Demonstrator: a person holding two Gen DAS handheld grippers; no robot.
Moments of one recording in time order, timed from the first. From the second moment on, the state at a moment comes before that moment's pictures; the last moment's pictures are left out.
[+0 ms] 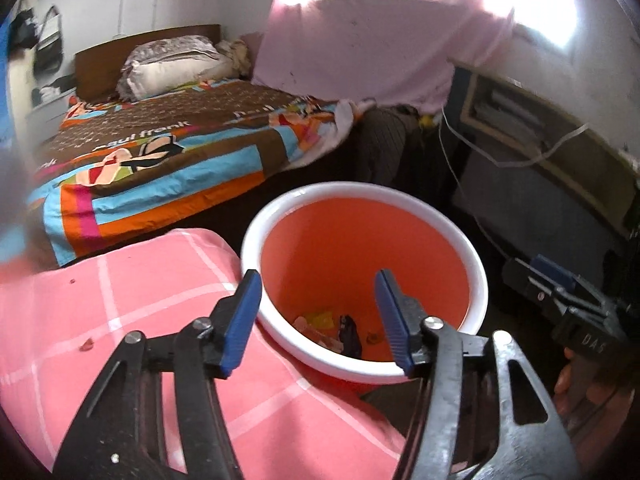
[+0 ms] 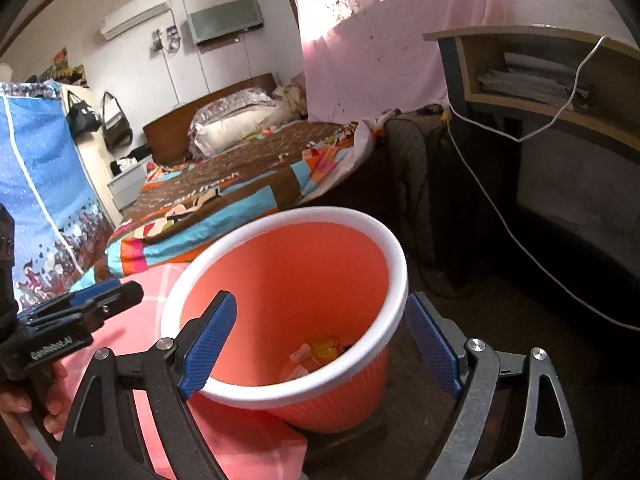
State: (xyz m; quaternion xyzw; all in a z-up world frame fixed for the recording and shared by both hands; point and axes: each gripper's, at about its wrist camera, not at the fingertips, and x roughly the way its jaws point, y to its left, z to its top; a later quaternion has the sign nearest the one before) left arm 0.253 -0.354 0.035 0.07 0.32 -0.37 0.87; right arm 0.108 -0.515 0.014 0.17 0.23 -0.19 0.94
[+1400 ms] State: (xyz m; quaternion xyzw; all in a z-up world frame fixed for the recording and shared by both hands) left arm 0.080 -0.102 0.033 -0.04 0.13 -0.15 0.98; right arm -0.023 -0.345 0.022 0.04 0.03 -0.13 0.99
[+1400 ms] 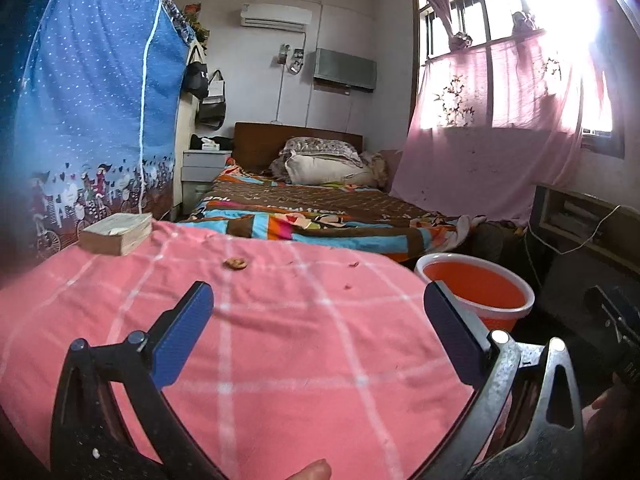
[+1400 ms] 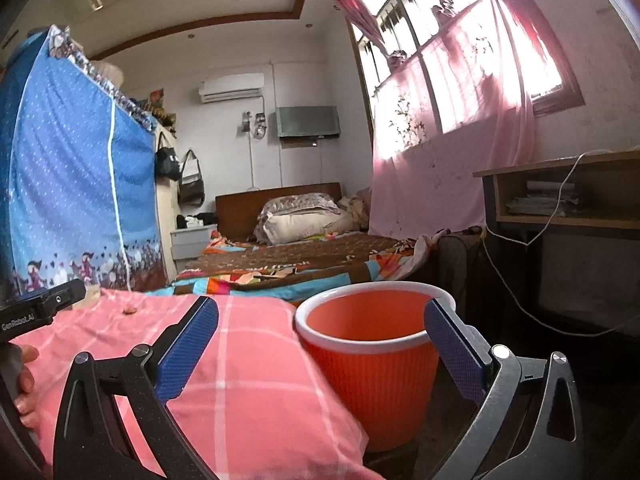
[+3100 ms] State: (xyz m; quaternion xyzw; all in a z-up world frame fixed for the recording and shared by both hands) left arm 0.073 -0.096 0.020 0.00 0.14 -0.14 0.98; right arm -0.019 -0.340 0.004 0.03 0.06 -0.12 0.99
